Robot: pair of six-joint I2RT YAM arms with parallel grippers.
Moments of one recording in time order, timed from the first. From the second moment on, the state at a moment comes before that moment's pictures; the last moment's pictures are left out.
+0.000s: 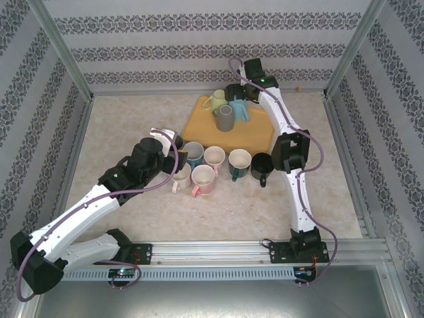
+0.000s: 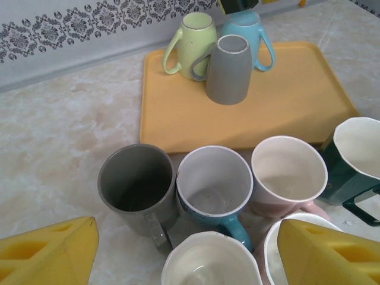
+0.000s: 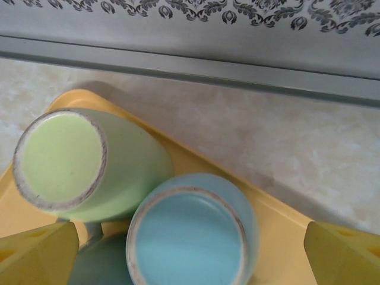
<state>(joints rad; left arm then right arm) -0.65 1.01 0.91 -0.43 -0.27 -0.13 0.23 2.58 2.63 -0.91 -0.10 0.13</state>
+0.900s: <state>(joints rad) -0.65 1.02 0.89 -0.39 -0.28 -0.13 0.22 2.66 2.67 -0.95 -0.07 0.15</state>
